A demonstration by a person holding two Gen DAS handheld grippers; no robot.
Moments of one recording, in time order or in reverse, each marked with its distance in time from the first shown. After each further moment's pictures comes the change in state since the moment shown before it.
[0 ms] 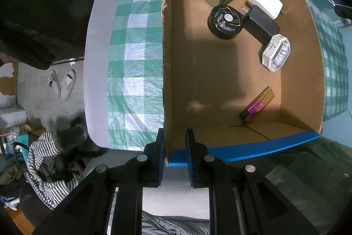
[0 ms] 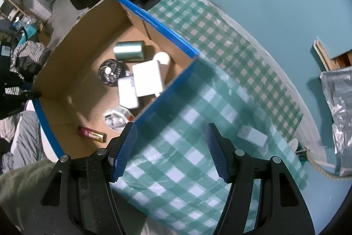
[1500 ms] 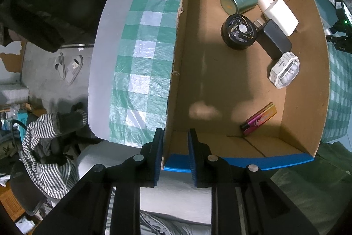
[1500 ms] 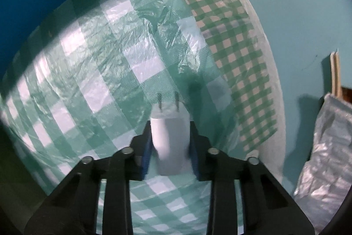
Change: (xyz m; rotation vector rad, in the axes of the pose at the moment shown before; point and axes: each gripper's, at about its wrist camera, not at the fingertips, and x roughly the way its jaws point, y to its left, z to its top) left arm -0.002 0.002 0.005 -0.136 0.013 0.025; right arm 0.141 -0.132 -0.036 -0.318 0.276 -0.148
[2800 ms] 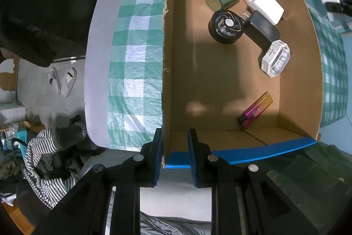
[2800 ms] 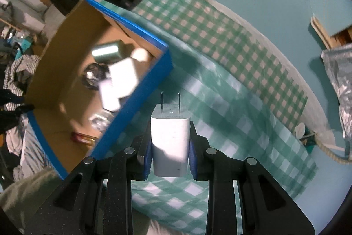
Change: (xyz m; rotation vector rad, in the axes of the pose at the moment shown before) left arm -0.002 -0.002 -0.006 0.108 -0.026 -0.030; right arm -0.150 0.064 0.032 0.407 -0.236 0.205
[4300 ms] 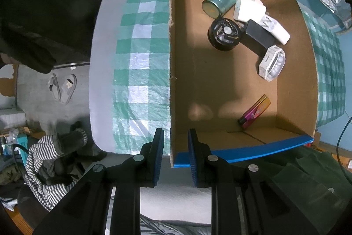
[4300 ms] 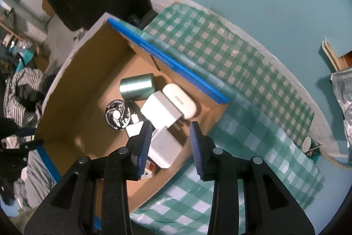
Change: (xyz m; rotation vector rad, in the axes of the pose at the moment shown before) left arm -0.014 0.008 0.000 0.017 -0.040 -0.009; right arm 0.013 0.067 0.057 0.017 -0.102 -0.005
